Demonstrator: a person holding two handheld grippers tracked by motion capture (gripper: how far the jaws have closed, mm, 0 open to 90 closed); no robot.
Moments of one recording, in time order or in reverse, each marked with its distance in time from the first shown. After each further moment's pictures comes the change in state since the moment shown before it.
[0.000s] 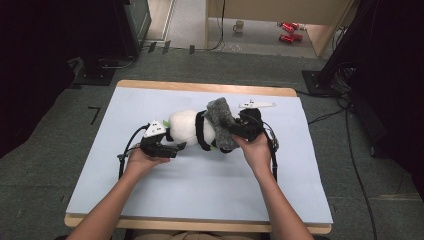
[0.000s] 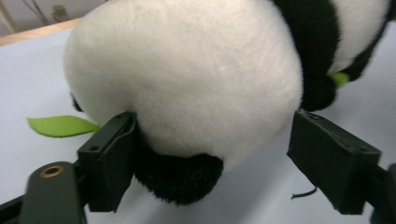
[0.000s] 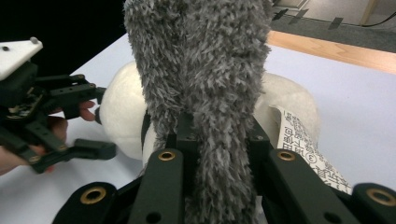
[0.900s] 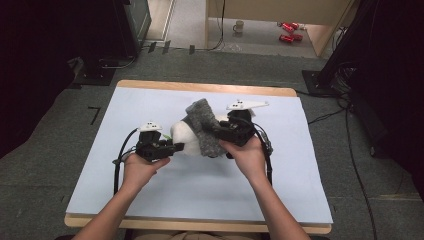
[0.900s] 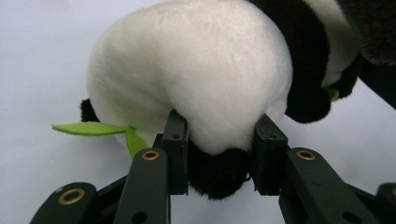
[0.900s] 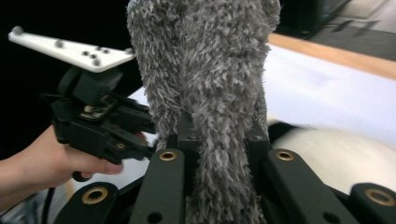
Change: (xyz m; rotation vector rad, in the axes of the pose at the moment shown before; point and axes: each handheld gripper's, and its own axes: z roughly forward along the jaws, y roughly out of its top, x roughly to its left) left arm -0.041 0.034 -0.049 0.115 -0.087 -0.321; right arm 0.066 0.020 -0.023 -0.013 0.204 -0.050
